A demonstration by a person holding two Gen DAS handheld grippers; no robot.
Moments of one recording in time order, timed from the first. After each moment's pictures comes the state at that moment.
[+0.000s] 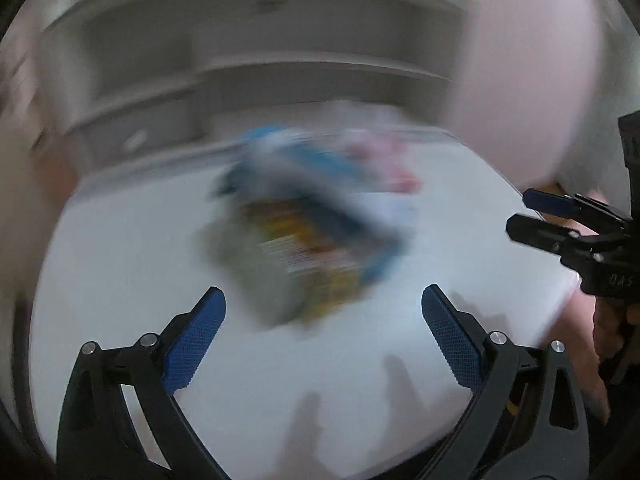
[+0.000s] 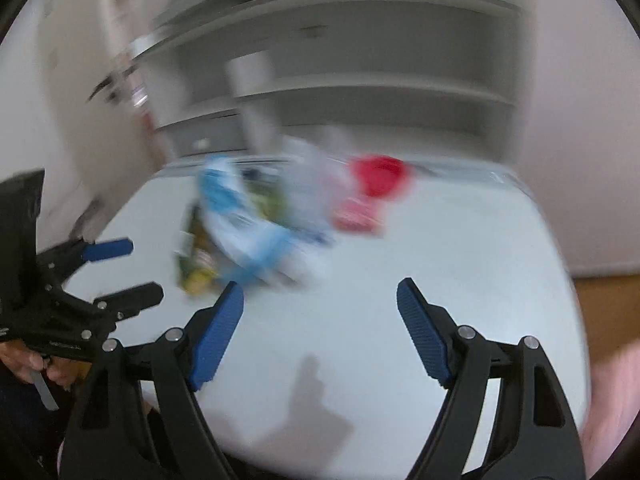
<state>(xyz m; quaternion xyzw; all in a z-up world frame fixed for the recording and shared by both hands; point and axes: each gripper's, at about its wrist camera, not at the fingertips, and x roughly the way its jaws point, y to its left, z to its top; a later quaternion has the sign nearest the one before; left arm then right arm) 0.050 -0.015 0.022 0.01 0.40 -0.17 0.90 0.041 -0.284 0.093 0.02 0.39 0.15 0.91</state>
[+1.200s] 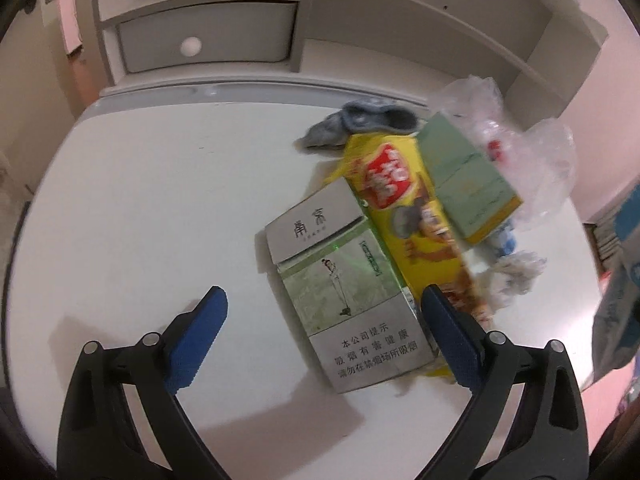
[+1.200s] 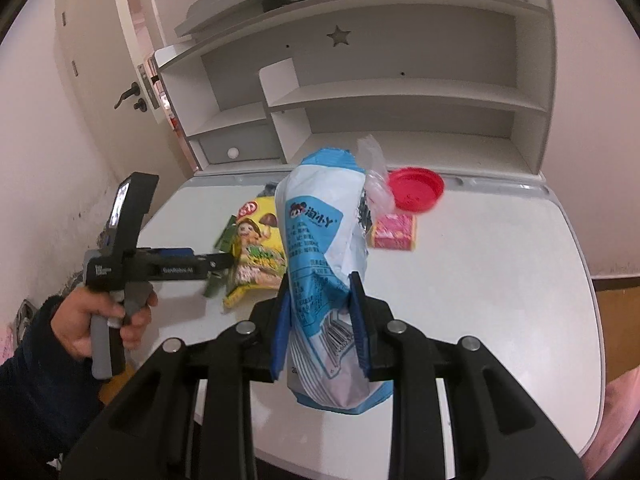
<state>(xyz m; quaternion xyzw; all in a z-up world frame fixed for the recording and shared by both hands) 0.133 0.012 -0.029 -0.05 0.50 -0.07 0.86 0.033 -0.293 0.105 0.07 0.39 0.19 0.90</state>
